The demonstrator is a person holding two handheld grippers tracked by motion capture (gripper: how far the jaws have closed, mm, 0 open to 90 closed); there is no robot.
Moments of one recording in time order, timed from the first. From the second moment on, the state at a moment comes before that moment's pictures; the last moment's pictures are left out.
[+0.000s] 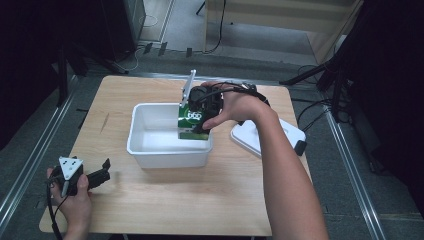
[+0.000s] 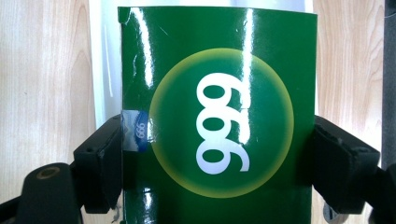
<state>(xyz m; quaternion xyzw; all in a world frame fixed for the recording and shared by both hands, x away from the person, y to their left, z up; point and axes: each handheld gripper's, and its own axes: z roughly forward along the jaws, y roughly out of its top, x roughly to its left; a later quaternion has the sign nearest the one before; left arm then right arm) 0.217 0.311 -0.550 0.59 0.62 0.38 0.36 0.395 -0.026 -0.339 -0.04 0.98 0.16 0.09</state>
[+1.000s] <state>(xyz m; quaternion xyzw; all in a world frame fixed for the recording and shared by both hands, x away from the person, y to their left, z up) 0.217 0.311 -0.550 0.59 0.62 0.38 0.36 0.408 -0.017 -0.398 -0.04 0.99 0.14 0.08</state>
